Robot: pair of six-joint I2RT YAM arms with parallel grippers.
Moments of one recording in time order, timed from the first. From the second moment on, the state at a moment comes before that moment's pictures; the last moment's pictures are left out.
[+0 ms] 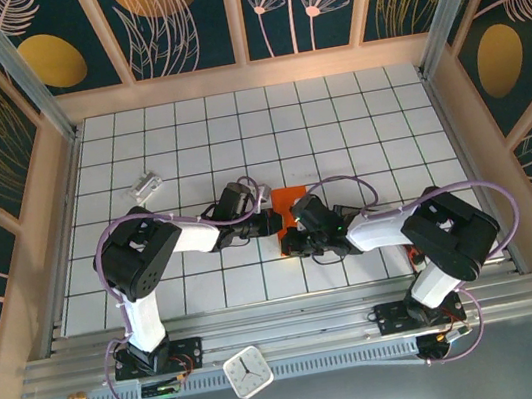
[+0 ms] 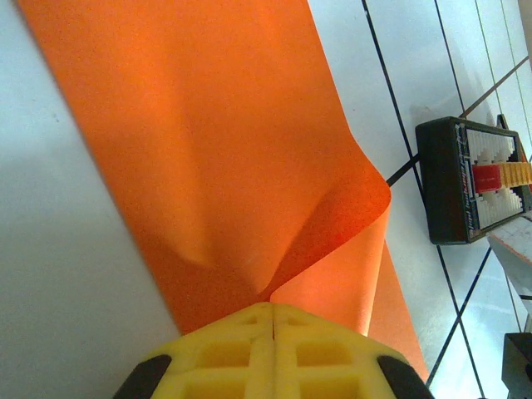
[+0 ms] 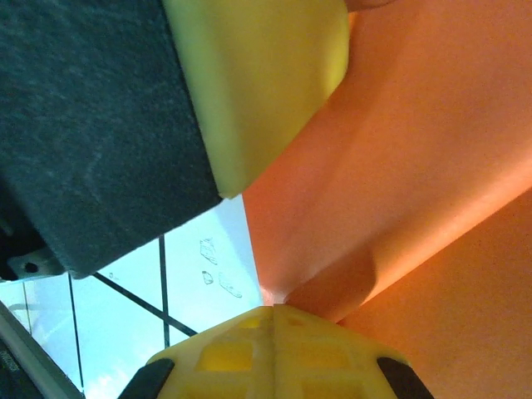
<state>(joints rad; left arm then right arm) -0.69 1.91 0.82 0.33 0.47 -0.62 0.83 1.57 0.57 0.13 -0.26 0.91</state>
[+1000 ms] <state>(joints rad) -0.69 1.92 0.83 0.31 0.47 -0.62 0.91 1.57 0.54 0.18 -0.23 0.91</state>
